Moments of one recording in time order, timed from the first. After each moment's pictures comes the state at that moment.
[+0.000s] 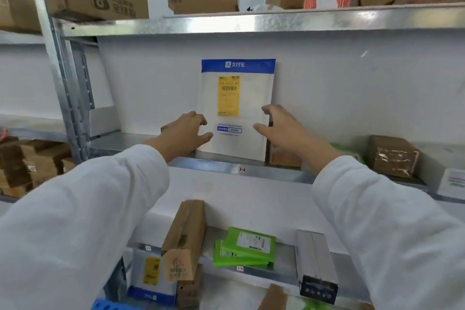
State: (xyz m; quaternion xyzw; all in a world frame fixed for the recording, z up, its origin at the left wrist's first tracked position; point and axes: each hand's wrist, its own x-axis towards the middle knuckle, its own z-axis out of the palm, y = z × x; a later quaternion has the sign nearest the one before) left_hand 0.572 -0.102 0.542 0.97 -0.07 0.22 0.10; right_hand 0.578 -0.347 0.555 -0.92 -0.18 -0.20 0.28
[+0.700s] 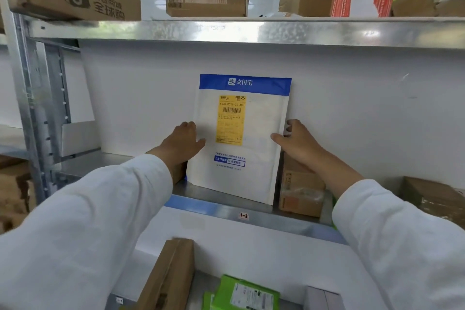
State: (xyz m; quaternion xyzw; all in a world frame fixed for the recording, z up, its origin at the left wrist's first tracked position) left_hand 0.717 -0.084 0.551 0.96 -0.01 0.21 0.21; right_hand 0.720 -0.359 0.569 -0.88 -0.12 -0.18 0.41
